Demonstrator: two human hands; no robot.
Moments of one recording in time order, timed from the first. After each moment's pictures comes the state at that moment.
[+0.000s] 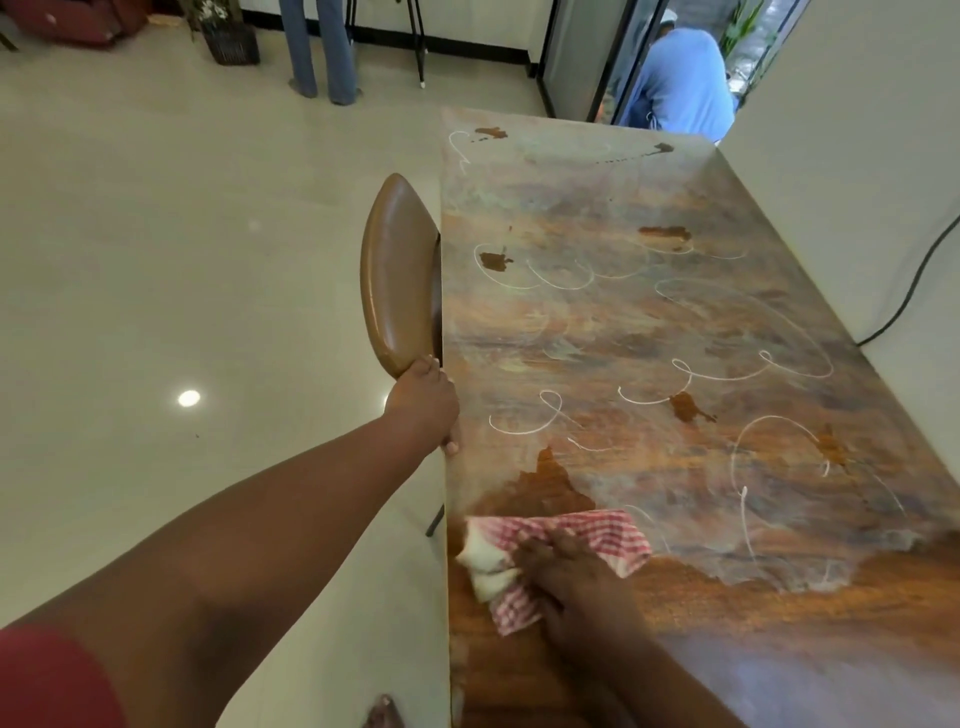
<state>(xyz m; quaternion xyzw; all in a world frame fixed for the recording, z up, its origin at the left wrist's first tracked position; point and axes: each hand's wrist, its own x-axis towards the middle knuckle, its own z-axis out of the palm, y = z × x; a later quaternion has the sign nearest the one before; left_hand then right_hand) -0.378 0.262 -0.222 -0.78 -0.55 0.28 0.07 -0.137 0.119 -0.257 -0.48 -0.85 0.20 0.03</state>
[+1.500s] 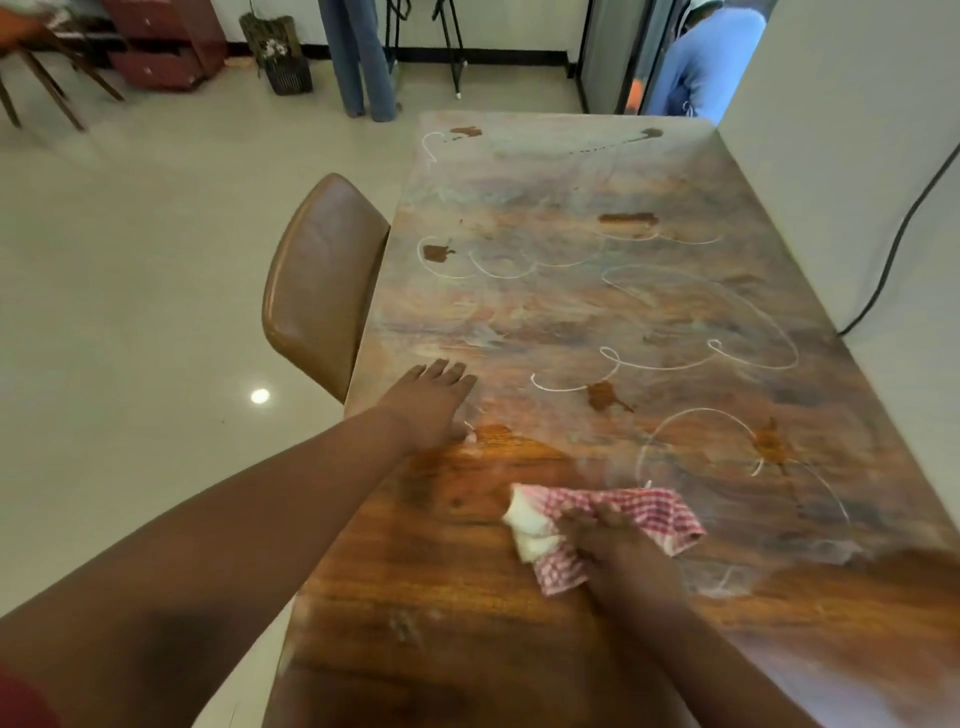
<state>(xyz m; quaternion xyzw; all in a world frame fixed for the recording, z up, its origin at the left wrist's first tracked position) -0.243 0.268 -0.218 -0.76 -0.62 0.15 -0.12 0.049 0.183 -0.259 -0.49 -0.84 0.23 0.06</state>
